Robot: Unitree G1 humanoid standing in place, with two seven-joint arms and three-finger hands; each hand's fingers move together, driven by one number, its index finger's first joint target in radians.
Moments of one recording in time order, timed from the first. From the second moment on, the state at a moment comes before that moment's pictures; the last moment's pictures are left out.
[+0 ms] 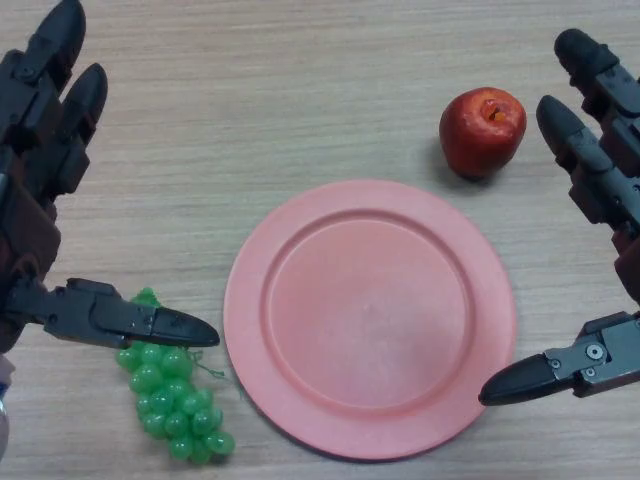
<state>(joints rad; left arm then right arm) 0.00 0.26 0.24 -0.79 -0.20 0.42 -0.17 0.02 -0.23 -0.07 -0.96 0.18 0.58 0.18</state>
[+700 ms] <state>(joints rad) -0.04 0.28 0.24 -0.79 -0.21 0.43 -0.17 0.01 -0.23 -0.08 -0.94 0.18 0.58 0.18</state>
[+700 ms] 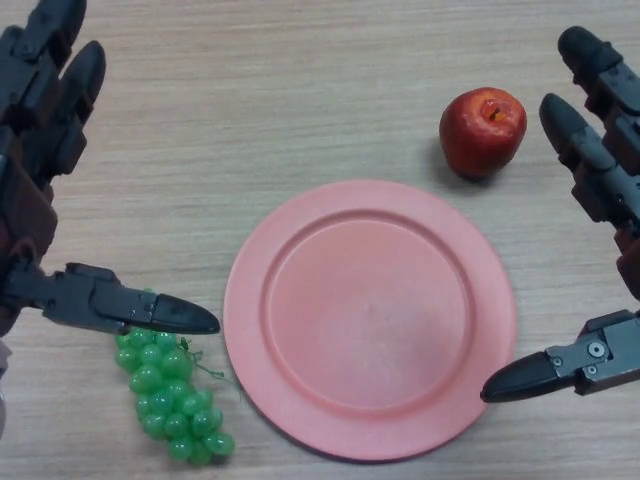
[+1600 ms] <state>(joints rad) 0.04 0.25 0.18 -0.70 -0.26 0.28 -0.21 -0.47 -0.27 -0.01 -0.04 0.04 0.41 0.06</state>
